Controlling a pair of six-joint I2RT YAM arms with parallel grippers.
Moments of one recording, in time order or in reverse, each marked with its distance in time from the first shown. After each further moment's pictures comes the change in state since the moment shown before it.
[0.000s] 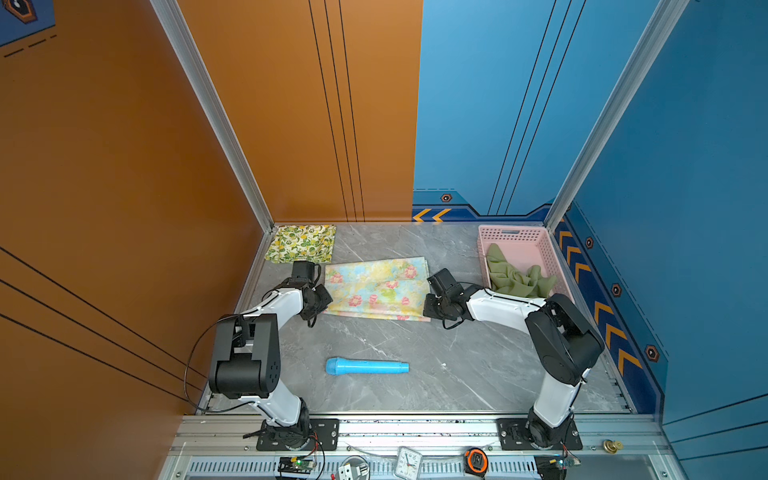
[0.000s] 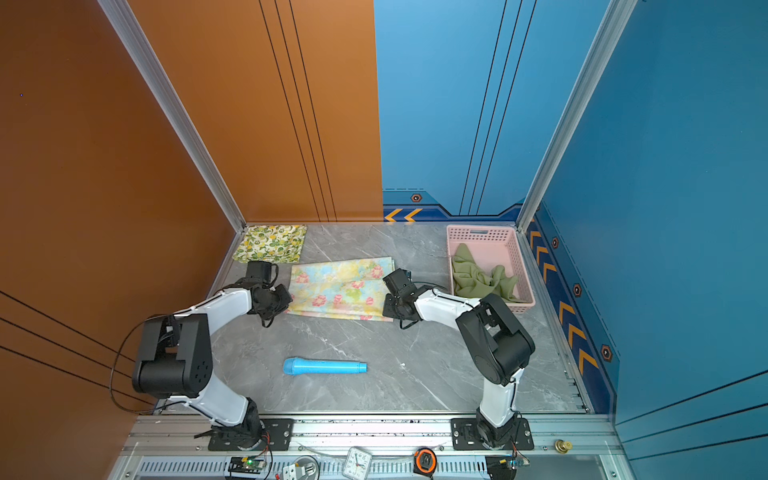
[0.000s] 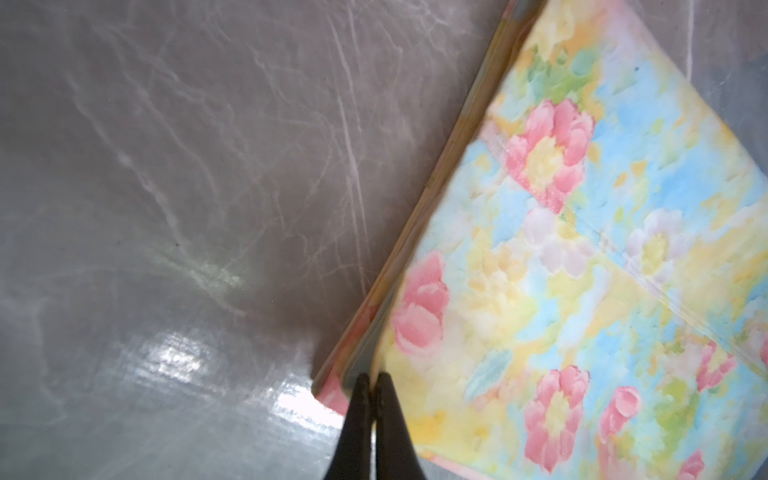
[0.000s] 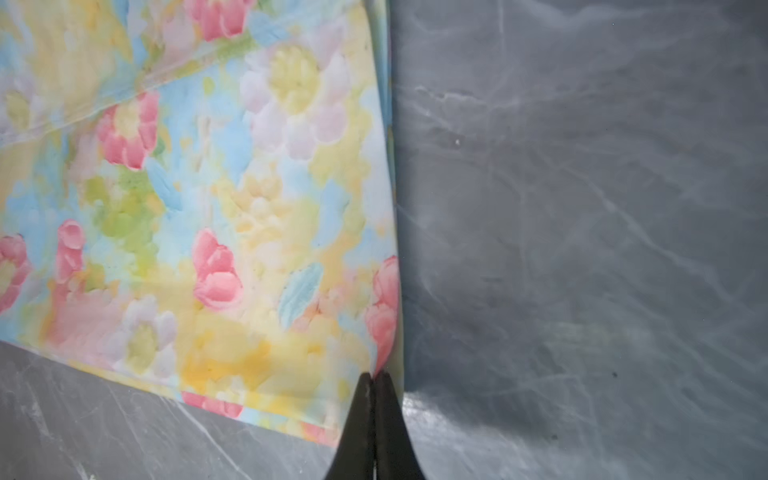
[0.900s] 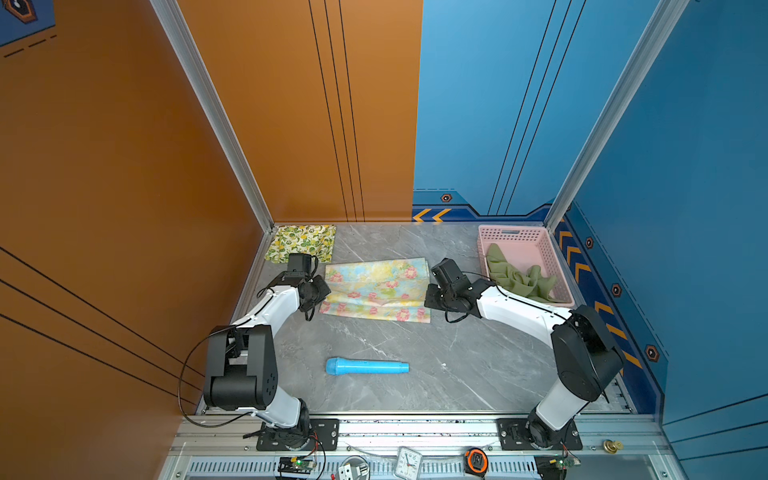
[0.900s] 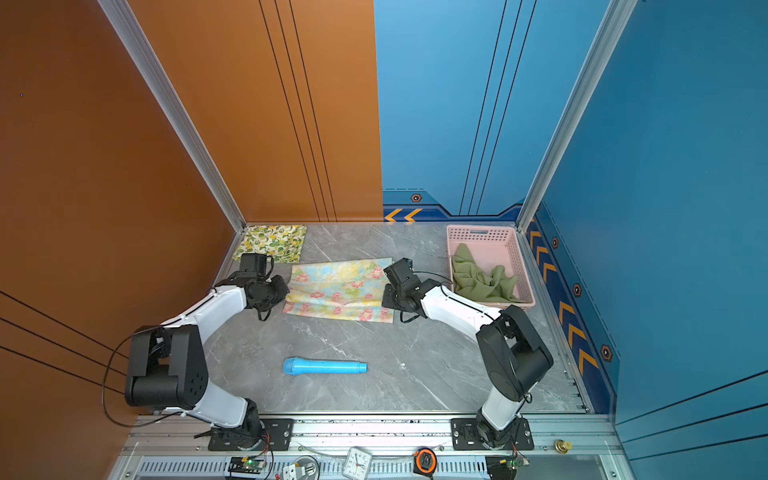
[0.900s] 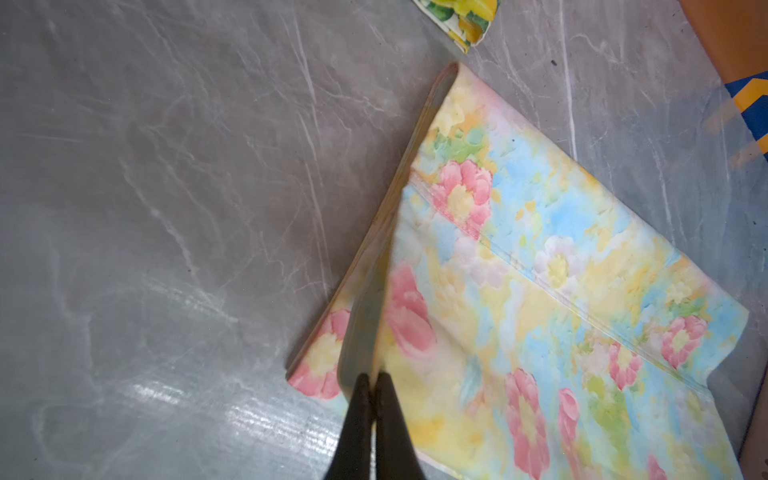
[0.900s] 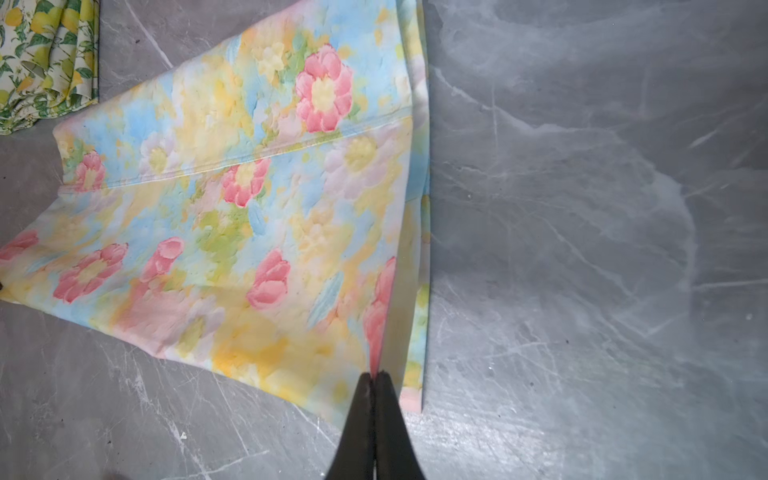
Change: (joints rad) left arm 0.001 -0.077 0.056 -0.042 0.000 -0.003; right arm 0.010 -0.135 0.057 -0.083 0.038 -0.011
